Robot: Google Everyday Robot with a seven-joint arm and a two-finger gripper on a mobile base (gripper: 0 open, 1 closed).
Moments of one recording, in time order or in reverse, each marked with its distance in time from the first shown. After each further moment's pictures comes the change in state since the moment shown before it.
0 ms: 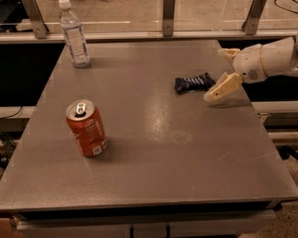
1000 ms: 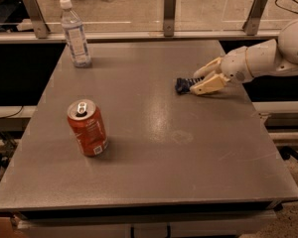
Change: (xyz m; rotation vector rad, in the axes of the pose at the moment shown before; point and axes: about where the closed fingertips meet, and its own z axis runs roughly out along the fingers) arm 0.004 0.004 0.030 -0.037 0.024 -0.017
